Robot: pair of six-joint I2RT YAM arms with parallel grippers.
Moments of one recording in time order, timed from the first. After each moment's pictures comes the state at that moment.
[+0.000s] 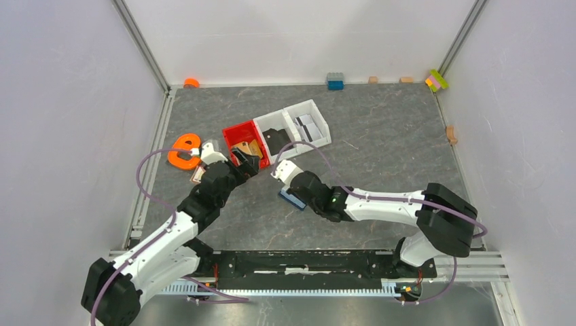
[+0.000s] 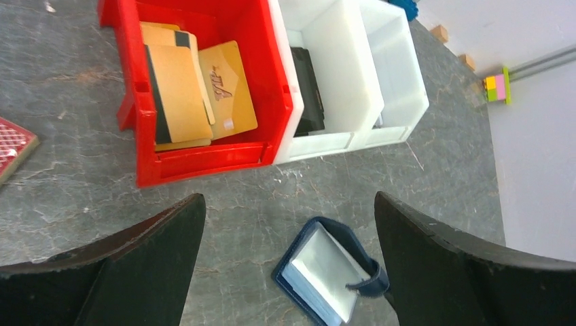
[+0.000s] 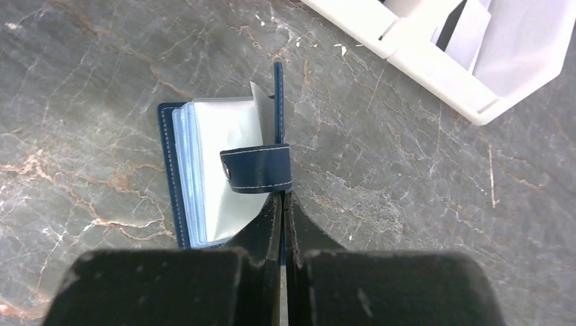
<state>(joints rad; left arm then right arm) -0.55 0.83 0.44 0.04 -0.38 -0.82 1.12 1.53 0.83 -0.02 0.50 -0.12</state>
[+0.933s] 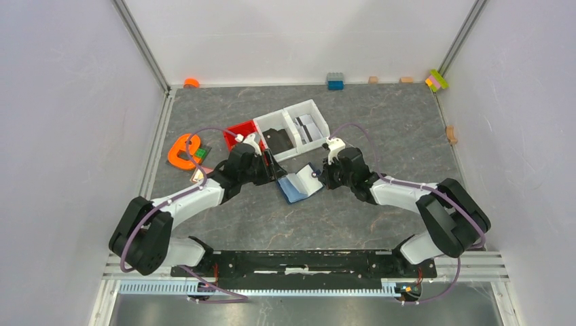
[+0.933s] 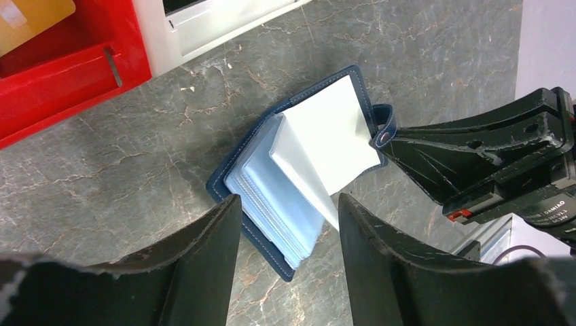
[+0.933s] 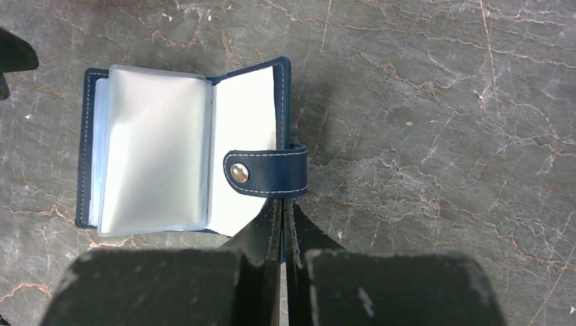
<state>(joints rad) -0.55 1.33 0.63 0.07 0.16 -0.74 0.61 1.48 0.61 0.24 -0.12 0.23</state>
